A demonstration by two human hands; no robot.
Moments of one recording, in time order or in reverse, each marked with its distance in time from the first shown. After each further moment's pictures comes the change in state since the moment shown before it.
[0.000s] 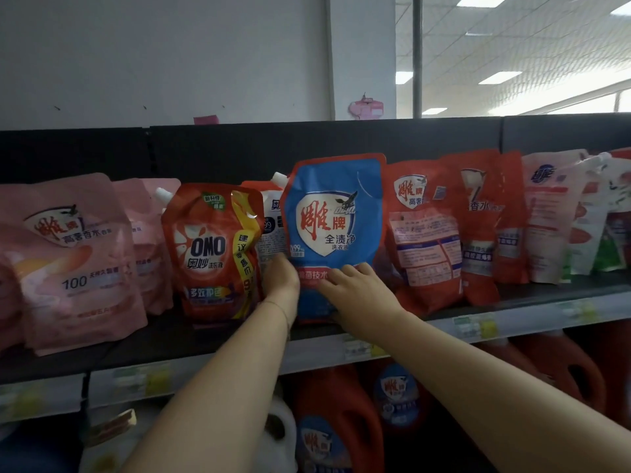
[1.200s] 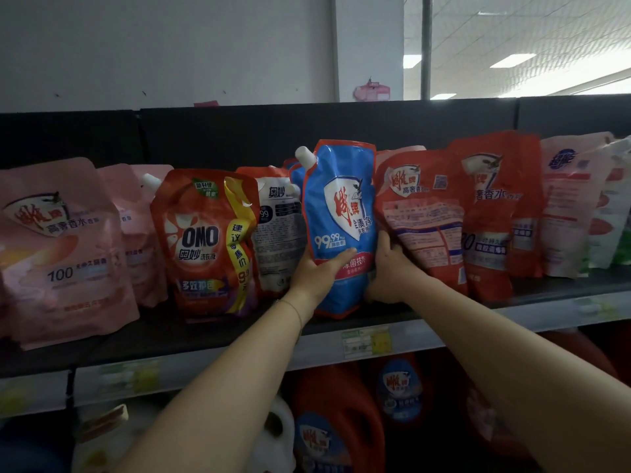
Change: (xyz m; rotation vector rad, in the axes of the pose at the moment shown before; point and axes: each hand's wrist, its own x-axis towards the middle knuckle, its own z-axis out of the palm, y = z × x) left_hand 0.006 -0.031 0.025 0.111 -0.465 0.196; right_hand 0.011 0.057 0.009 0.685 -0.333 0.708
